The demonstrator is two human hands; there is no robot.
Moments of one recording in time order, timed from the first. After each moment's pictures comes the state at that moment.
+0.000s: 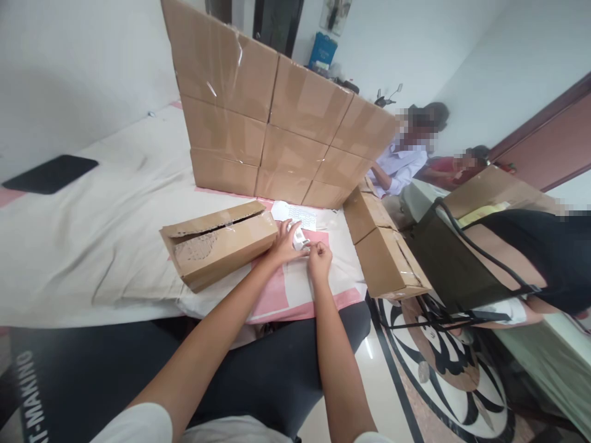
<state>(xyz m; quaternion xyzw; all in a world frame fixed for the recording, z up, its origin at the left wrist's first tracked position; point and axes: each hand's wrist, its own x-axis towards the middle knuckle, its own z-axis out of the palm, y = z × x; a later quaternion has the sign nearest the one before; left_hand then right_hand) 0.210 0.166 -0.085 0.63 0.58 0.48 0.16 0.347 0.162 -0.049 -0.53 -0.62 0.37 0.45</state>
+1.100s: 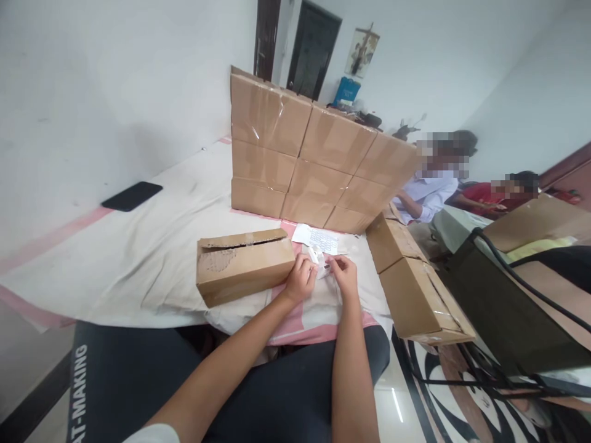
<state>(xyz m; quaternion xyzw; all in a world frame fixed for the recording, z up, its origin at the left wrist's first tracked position) 0.217 0.119 -0.078 0.63 0.51 0.59 0.02 0.351 0.195 -0.021 -0.41 -0.72 0.35 0.43</state>
